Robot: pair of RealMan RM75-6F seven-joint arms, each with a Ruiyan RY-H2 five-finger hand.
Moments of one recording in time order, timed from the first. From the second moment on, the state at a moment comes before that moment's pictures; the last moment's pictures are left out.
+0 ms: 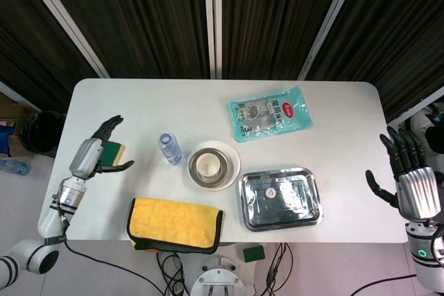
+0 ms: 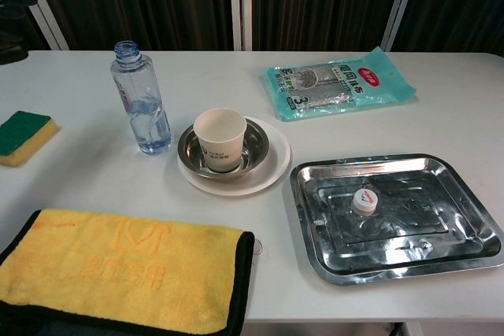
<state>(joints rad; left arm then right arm) -0.44 -1.43 -0.14 -1.28 1.50 1.19 -0.59 0.16 -1.22 0.14 -1.44 -1.72 1.75 0.17</state>
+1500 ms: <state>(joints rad) -0.69 -1.86 -0.11 -0.70 1.53 1.08 -1.13 0.17 -1.21 0.15 -1.41 -1.63 1.69 0.18</state>
